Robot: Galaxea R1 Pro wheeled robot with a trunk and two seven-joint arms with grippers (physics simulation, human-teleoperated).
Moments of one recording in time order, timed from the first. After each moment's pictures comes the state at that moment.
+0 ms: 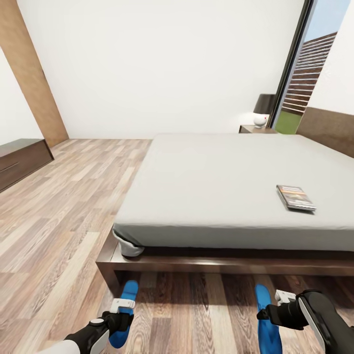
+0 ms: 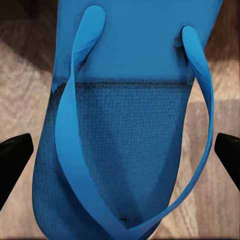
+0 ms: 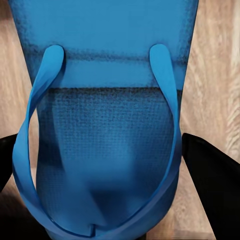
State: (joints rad) left arm -0.60 0.03 -0.37 -0.11 0.30 -0.02 -0.07; right arm -0.37 -0.28 -0.14 -0.96 0.03 1.04 0.49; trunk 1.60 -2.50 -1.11
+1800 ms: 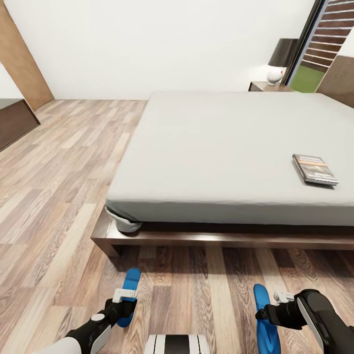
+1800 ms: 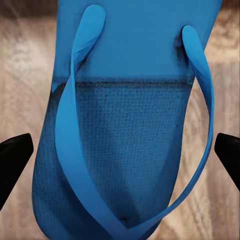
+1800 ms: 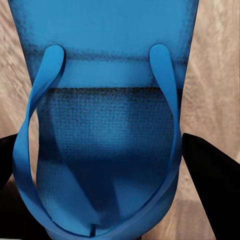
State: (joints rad) left arm -0.60 0.03 -0.37 -0.15 0.30 -0.16 -0.07; right arm -0.37 -0.27 -0.14 -0.96 0.03 1.04 0.49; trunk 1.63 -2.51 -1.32
